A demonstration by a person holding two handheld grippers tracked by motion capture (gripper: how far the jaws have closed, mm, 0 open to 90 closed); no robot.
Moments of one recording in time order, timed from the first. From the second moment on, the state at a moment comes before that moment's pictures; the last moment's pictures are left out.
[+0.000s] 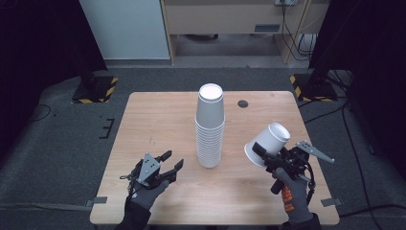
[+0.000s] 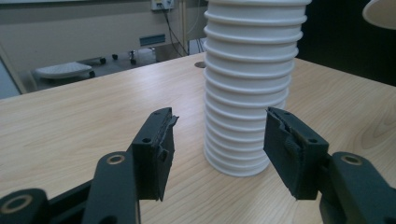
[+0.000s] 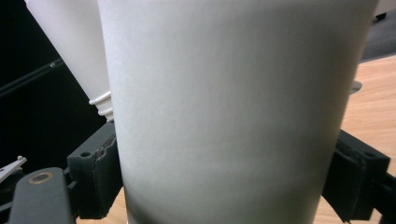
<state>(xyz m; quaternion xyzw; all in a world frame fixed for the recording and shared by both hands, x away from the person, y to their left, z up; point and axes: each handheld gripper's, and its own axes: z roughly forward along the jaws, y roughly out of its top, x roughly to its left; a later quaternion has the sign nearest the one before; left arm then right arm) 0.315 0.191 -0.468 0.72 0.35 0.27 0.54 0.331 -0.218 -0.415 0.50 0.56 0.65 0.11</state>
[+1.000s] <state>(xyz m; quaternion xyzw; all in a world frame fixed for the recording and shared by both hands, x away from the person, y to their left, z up) 0.313 0.128 -0.466 0.73 0.29 0.25 0.56 0.330 -0.212 -0.428 0.52 0.55 0.65 0.08</state>
